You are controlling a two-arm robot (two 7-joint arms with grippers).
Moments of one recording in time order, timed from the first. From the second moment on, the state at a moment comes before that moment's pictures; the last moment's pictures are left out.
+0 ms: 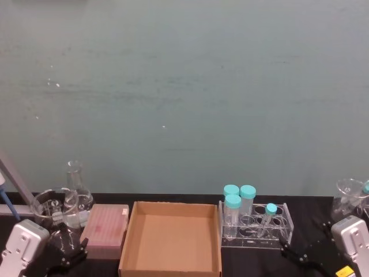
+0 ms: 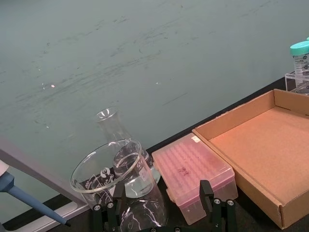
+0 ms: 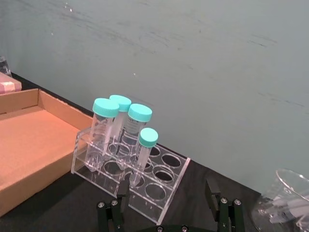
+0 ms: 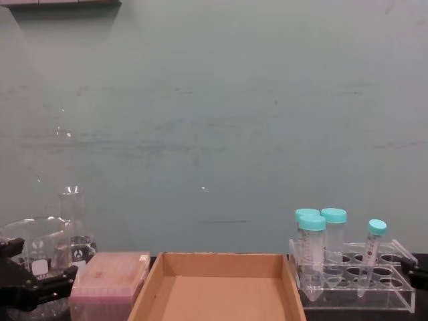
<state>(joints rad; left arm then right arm) -0.20 0.60 0.45 -1.41 -0.25 -0.12 0.03 0.23 0.57 -0.43 -1.37 0.25 -0.15 0.02</state>
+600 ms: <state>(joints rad) -0.20 0.60 0.45 -1.41 -0.25 -0.12 0.03 0.37 0.45 -0.42 -1.17 0.28 -0.21 0.16</state>
